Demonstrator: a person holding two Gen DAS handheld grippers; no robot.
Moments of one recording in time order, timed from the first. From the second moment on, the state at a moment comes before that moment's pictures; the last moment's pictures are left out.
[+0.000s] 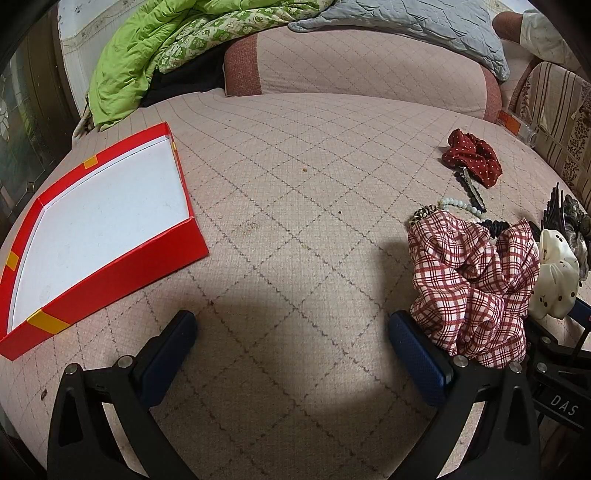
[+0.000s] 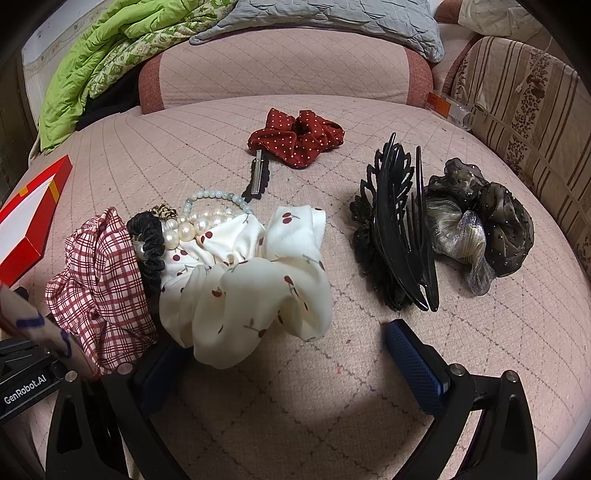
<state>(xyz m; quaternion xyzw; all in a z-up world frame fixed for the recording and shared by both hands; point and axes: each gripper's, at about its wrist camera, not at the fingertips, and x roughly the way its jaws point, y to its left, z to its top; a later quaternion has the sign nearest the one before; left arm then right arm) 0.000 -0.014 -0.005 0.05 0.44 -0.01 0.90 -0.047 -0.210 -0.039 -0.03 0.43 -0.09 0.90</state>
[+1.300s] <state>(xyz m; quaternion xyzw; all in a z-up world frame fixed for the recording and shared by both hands) -0.089 0.004 0.113 0.04 0.33 -0.07 0.94 -0.141 -0.199 0.048 0.05 0.34 -0.09 0.93</state>
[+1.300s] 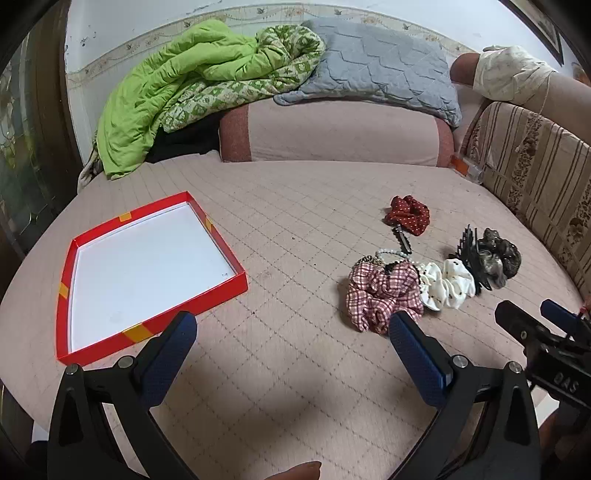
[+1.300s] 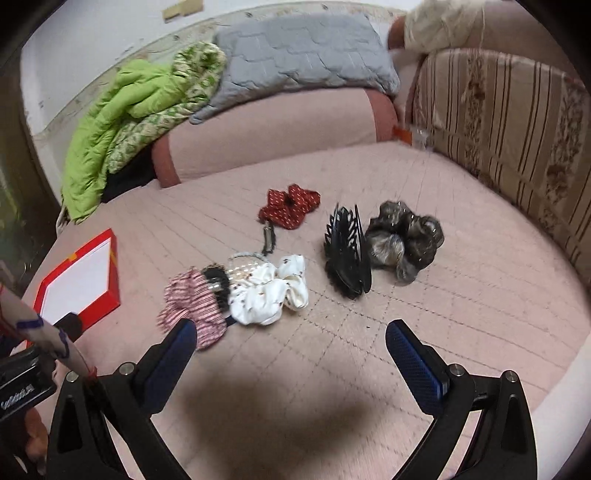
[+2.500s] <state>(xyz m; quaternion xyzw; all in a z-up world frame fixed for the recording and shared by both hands) -0.089 -0.001 0.096 0.06 0.38 -0.07 0.92 -0.149 -0.182 0.047 0.04 0.36 -0.06 0.93</state>
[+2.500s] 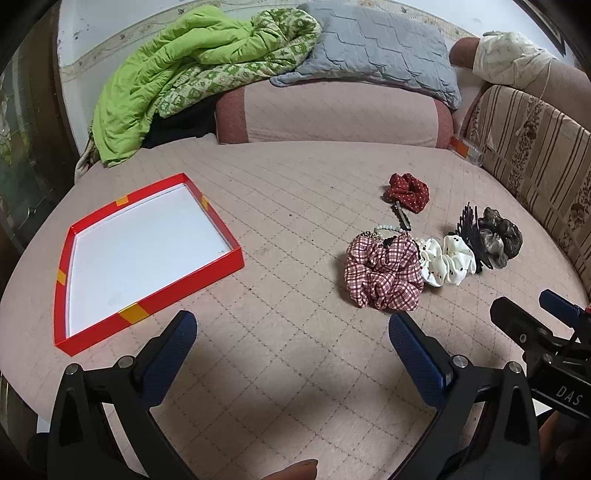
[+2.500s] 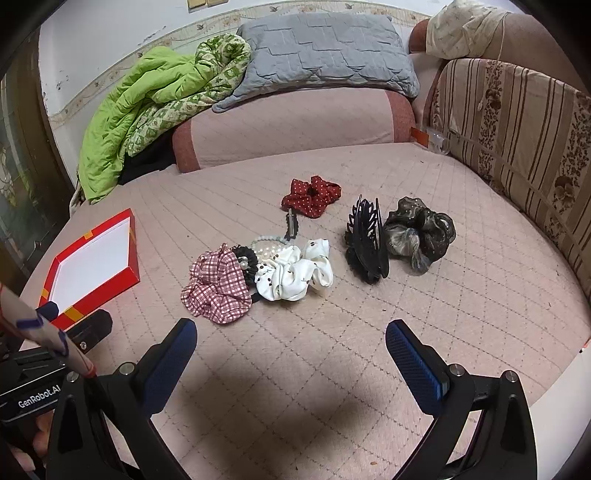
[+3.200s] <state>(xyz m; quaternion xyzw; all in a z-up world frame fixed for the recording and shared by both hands) 0.000 -0.050 0.055 0.04 0.44 -0.13 0.89 -0.128 -0.217 0.036 0.08 0.37 -0.07 0.92</state>
